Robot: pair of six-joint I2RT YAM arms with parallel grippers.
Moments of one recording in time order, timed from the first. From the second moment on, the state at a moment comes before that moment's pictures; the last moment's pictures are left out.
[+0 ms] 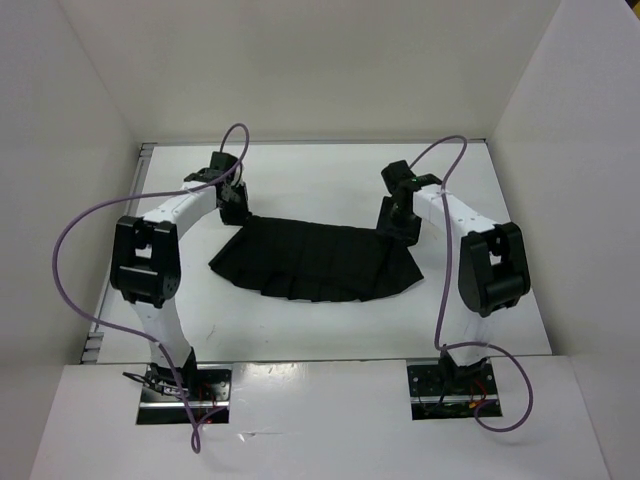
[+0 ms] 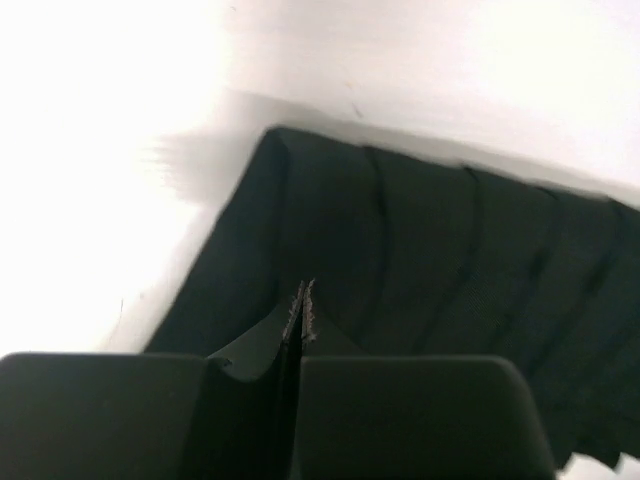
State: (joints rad) left arm -0.15 1.87 1.40 -0.59 0.09 -0.37; right arm 0.31 1.77 1.34 -0.86 0.12 0.58
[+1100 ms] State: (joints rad) left arm -0.15 1.96 1.31 -0.45 0.13 -0.43; right arm 0.19 1.90 1.23 -0.59 -0.07 0.42
